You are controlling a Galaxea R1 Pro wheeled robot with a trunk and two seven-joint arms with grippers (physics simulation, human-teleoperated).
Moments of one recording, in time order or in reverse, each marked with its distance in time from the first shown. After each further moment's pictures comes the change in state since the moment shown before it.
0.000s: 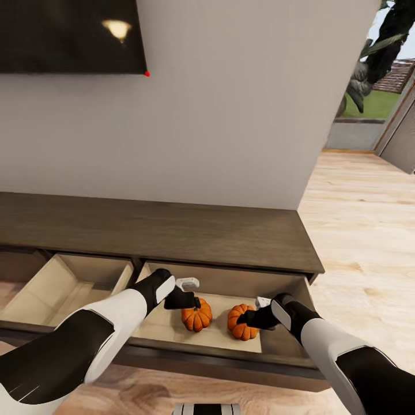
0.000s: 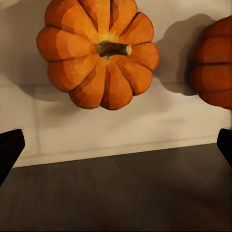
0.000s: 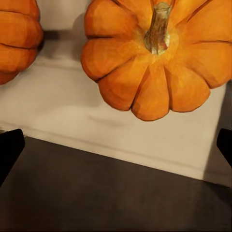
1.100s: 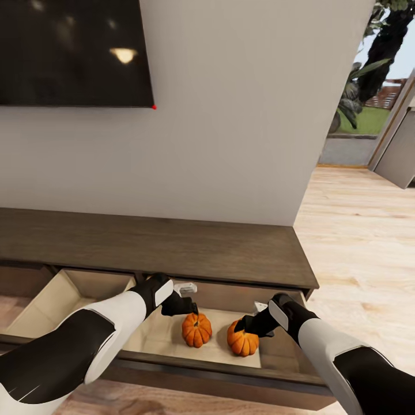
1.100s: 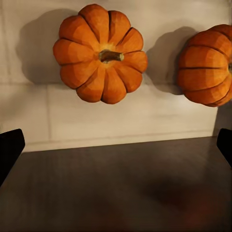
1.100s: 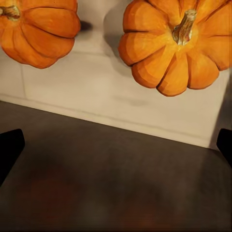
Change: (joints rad) left arm 0.000 0.000 0.005 0.057 0.001 -0.002 -0.002; right arm 0.000 0.015 0.004 0.000 -0.001 0.119 -0.001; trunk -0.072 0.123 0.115
